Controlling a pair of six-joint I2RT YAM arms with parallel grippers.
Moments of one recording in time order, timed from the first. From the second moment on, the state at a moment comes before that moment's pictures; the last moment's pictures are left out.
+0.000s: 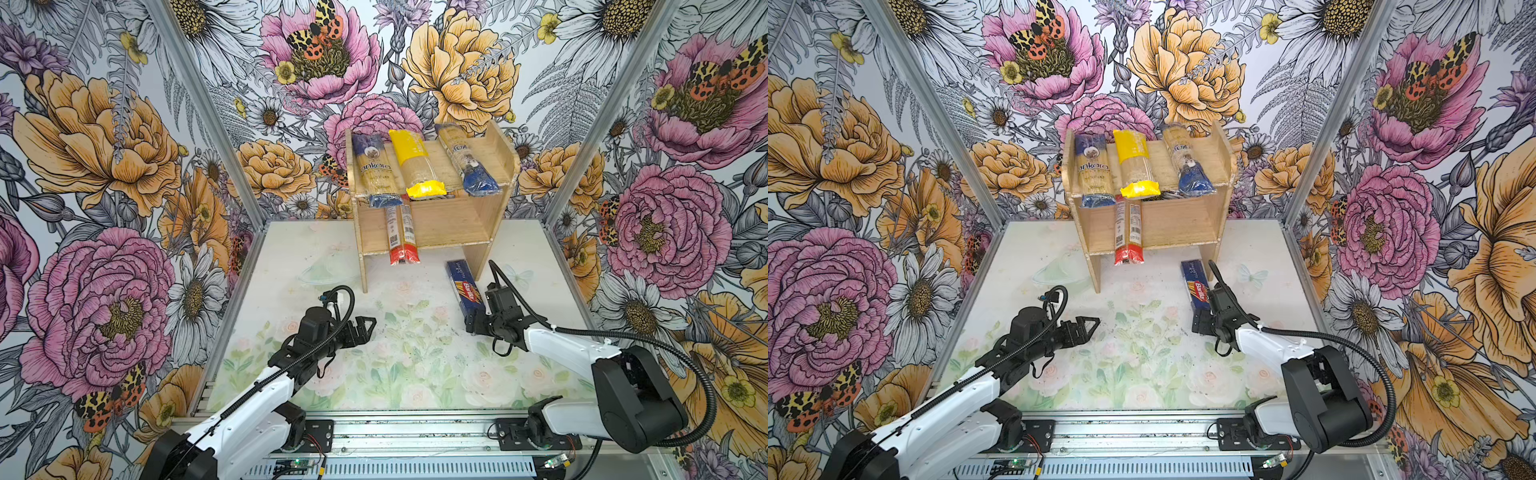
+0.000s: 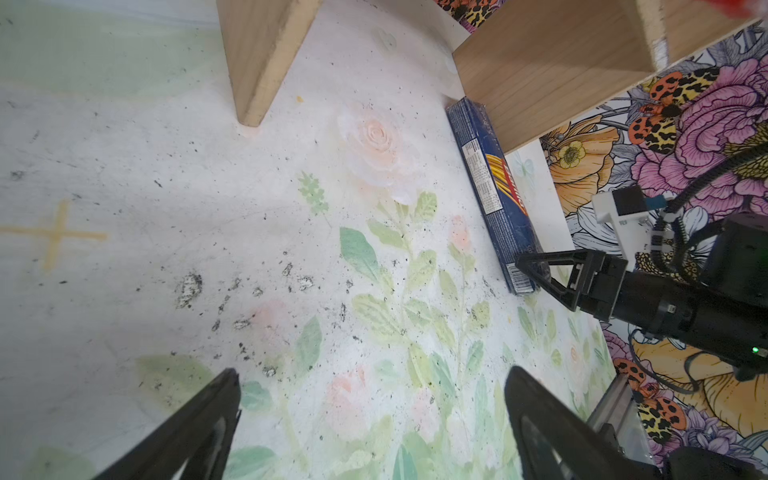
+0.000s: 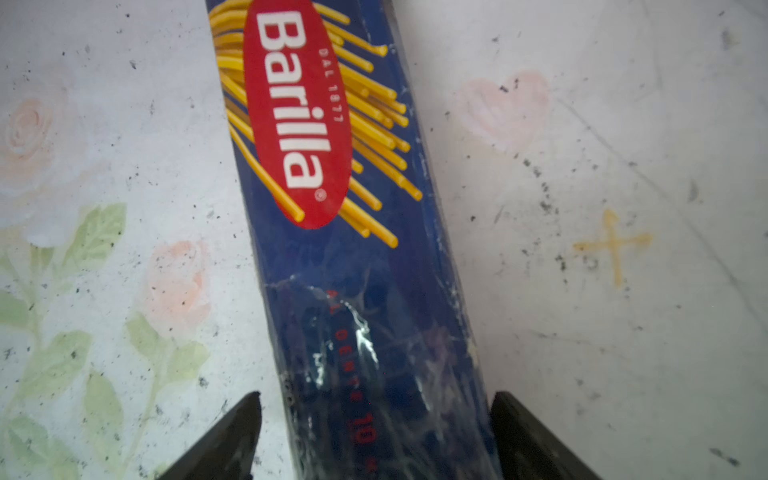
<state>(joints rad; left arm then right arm) -0.45 0.88 0.34 -0.01 0.22 -0.66 0.33 1.34 0.57 -0.24 0.02 0.44</state>
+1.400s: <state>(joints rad) -0.46 0.88 0.34 -0.01 0.22 -0.66 0.47 1.42 0.56 -0.07 0.19 0.40</state>
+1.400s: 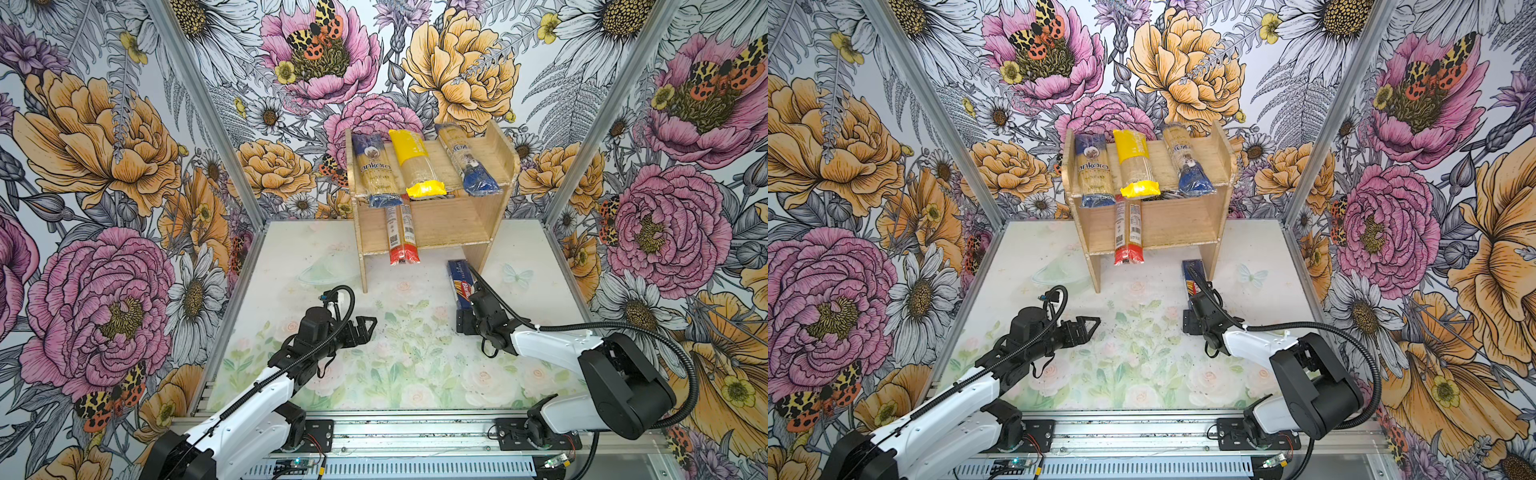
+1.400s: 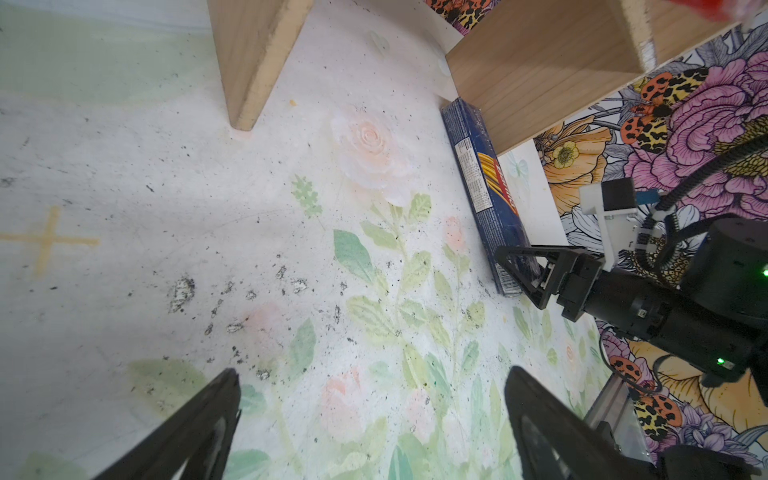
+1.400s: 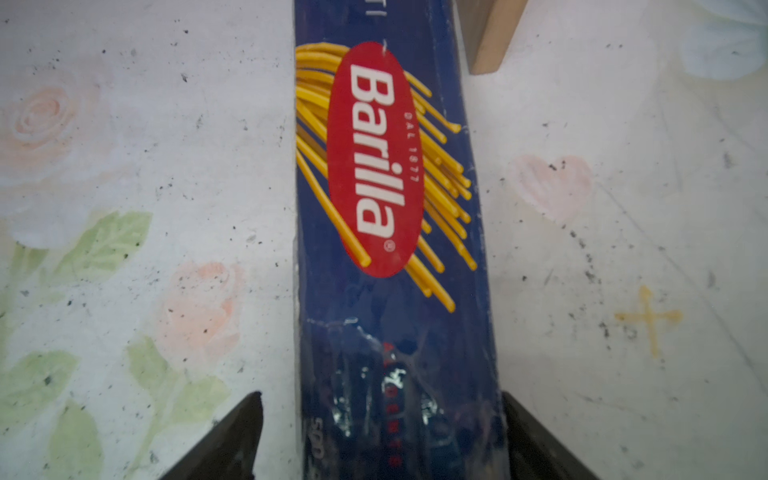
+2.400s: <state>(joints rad) -0.46 0.88 0.34 -0.01 0.22 -0.66 0.54 1.47 0.51 0.02 0.25 0.41</state>
